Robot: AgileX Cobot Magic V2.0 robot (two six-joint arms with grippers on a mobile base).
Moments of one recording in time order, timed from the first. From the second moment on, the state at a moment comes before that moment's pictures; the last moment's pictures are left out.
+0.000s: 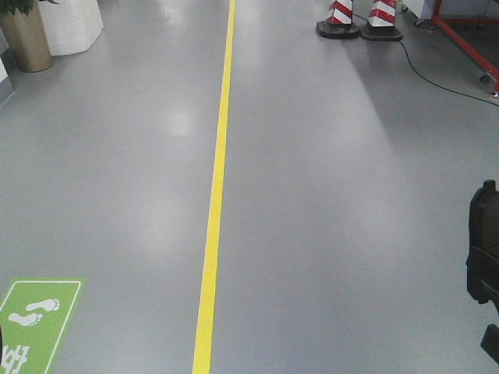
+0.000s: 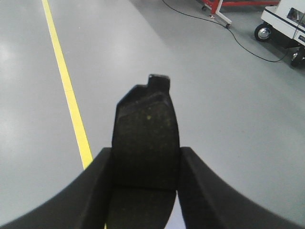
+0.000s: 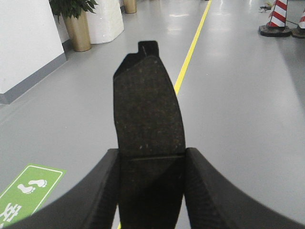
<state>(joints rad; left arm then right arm) -0.50 0.34 -0.46 0.10 0.63 -0.27 0.34 0.47 -0.43 -0.20 0.32 0.28</state>
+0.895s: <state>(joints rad) -0.50 0.34 -0.46 0.10 0.63 -0.27 0.34 0.47 -0.43 -0.20 0.32 0.28</state>
